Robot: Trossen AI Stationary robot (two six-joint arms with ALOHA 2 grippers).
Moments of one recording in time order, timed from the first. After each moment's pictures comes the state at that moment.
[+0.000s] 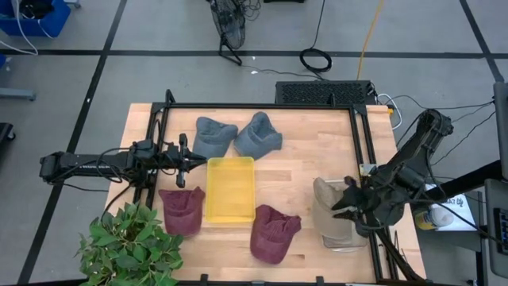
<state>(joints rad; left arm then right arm) 0.12 0.46 0.16 0.28 0.09 0.05 0.90 0.90 0.87 -0.75 0.46 0.83</state>
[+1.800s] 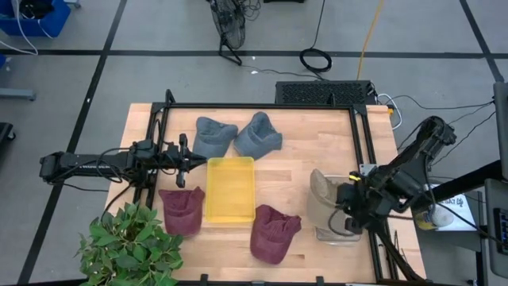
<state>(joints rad) 0.12 0.46 0.16 0.28 0.09 0.03 0.80 1.13 1.15 -1.21 0.37 1.00</state>
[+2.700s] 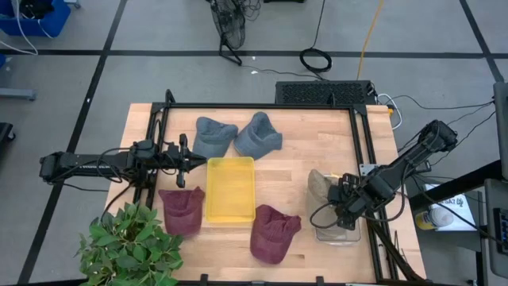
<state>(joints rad) 0.12 0.46 0.16 0.27 0.08 0.02 0.65 1.17 0.90 -1.16 0.15 0.89</state>
